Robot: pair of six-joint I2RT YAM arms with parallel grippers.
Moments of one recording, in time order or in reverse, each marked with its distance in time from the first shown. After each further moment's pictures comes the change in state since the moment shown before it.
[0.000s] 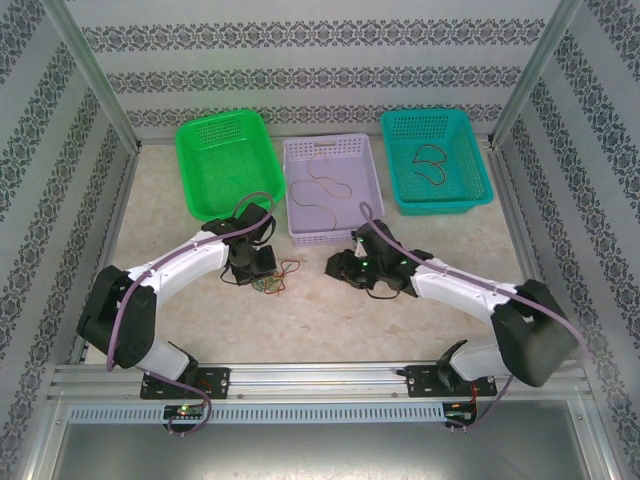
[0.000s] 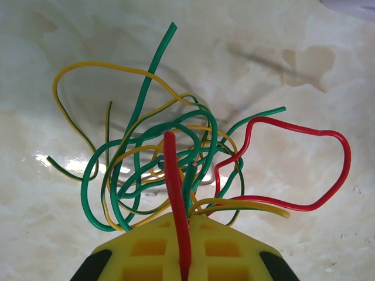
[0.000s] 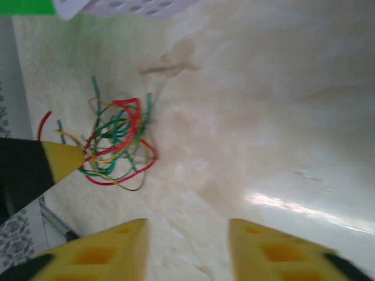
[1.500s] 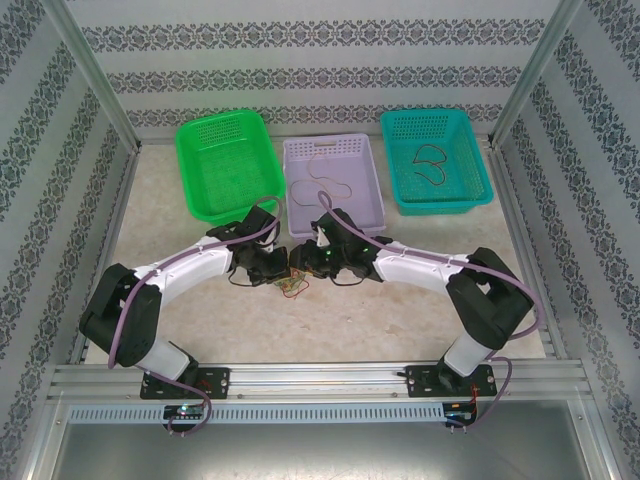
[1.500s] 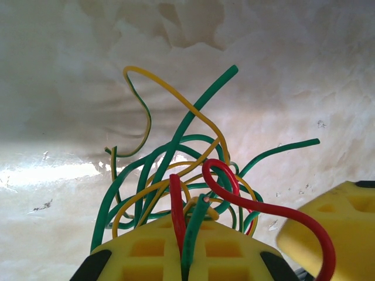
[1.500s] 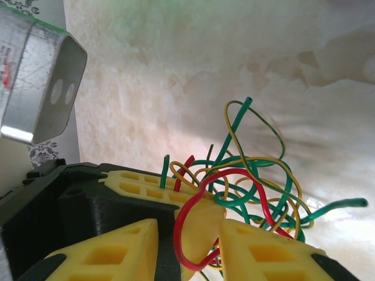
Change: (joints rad) left arm -0.026 0.011 -0.059 0.209 0.205 0.039; right arm 0.095 0.243 0.220 0.107 -0.060 0.046
